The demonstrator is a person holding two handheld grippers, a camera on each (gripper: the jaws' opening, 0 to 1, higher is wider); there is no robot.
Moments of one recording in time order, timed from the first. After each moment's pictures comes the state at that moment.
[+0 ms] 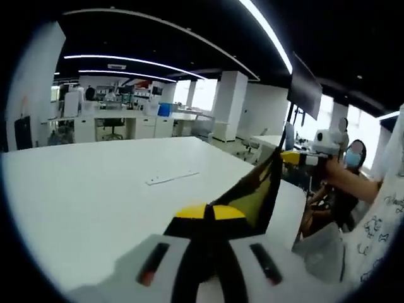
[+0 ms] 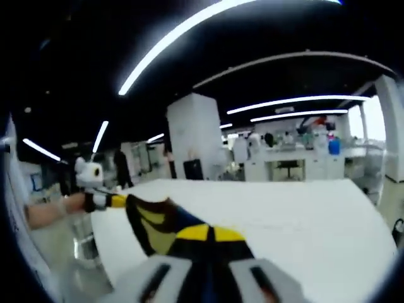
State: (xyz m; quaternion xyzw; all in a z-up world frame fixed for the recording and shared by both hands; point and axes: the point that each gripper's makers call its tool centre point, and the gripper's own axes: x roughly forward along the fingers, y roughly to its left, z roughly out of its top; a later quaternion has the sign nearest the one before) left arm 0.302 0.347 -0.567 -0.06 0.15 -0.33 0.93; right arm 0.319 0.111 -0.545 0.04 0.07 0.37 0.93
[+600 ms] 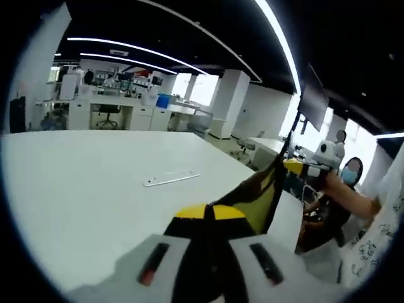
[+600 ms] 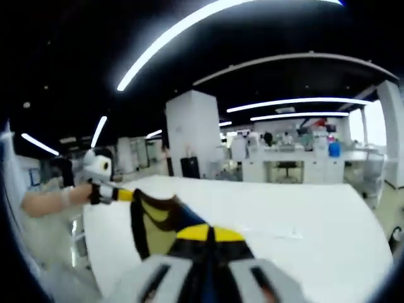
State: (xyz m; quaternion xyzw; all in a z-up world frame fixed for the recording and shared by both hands) left arm 0.410 0.355 -0.611 -0.11 0.21 -0.33 0.91; right arm 0.399 0.114 -0.585 0.03 0.12 0.36 0.92
